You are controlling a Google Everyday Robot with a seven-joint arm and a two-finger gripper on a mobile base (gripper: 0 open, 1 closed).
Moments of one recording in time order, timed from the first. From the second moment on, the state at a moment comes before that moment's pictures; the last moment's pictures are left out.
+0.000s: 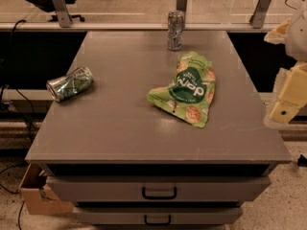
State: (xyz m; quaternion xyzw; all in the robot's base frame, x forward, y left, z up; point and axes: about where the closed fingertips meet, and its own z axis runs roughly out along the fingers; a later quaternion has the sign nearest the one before) arm 0.438 -0.213 0.991 -0.60 0.78 -0.05 0.18
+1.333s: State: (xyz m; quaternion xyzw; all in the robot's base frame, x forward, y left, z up) arm 0.492 -0.159 0.979 -0.77 0.61 -0.02 0.17
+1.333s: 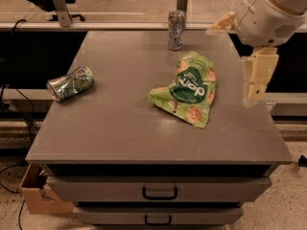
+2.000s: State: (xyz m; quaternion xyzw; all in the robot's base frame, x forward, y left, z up) arm 0.526 -0.145 0.953 -0.87 0.48 -0.03 0.13
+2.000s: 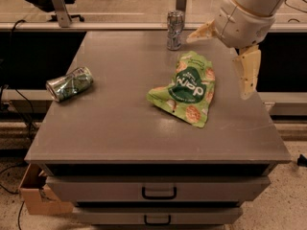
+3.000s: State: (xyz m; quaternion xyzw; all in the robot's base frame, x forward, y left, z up) arm 0.567 -0.130 0.911 -0.93 0.35 -0.07 0.04
